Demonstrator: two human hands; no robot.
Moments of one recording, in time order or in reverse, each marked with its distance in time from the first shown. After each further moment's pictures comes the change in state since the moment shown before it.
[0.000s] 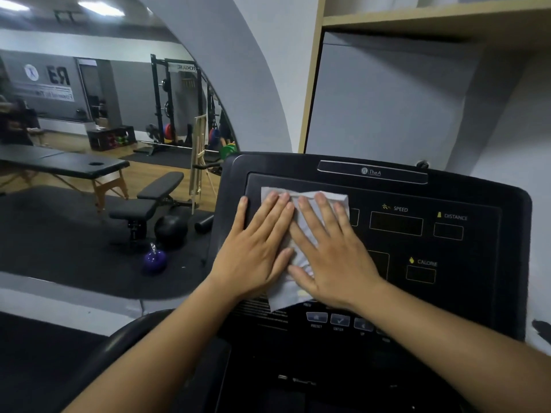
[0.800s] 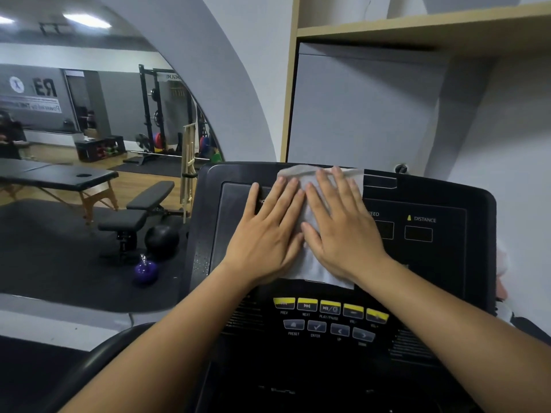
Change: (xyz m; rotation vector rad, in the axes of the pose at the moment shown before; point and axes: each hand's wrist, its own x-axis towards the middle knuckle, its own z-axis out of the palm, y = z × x) left_hand 0.063 0.033 -0.013 -0.018 -0.011 -0.019; right_hand 0.009 0.054 -0.020 0.029 0.142 0.218
